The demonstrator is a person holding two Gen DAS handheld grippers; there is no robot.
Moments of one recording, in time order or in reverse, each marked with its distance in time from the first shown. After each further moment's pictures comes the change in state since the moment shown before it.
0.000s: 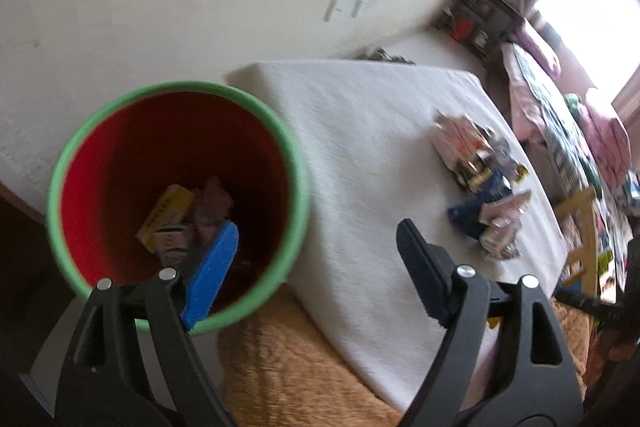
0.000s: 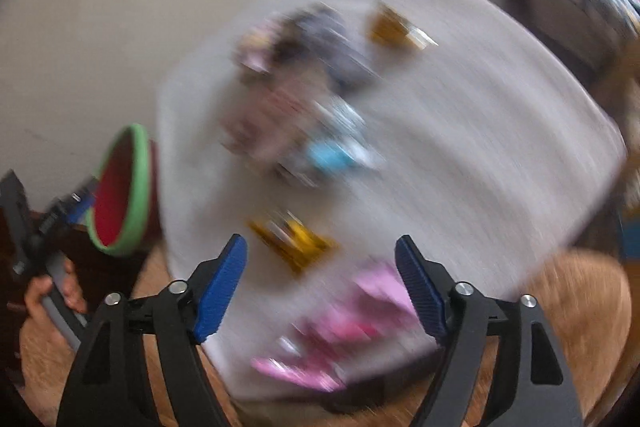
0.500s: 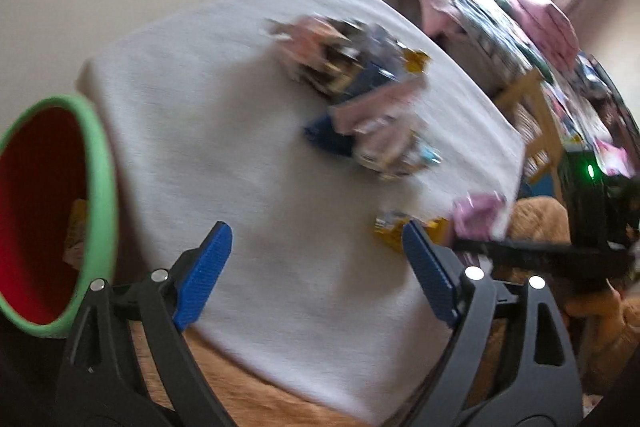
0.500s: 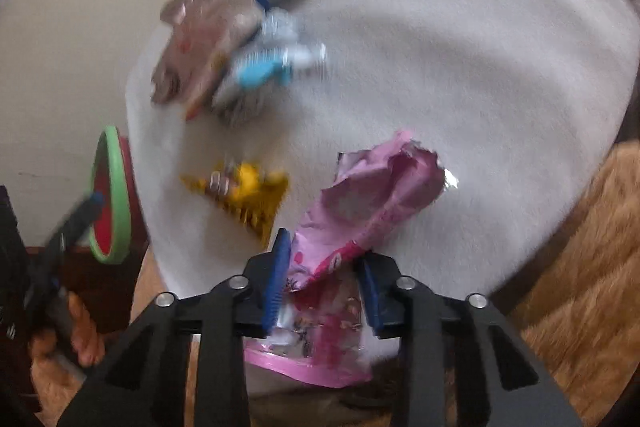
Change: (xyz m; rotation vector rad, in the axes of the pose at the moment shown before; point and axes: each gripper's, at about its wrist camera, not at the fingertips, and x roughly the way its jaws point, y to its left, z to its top) left arm 0.036 -0.127 -0.039 0.314 0.203 -0.189; right arm 0.046 -0.016 0.002 0.119 0.031 0.040
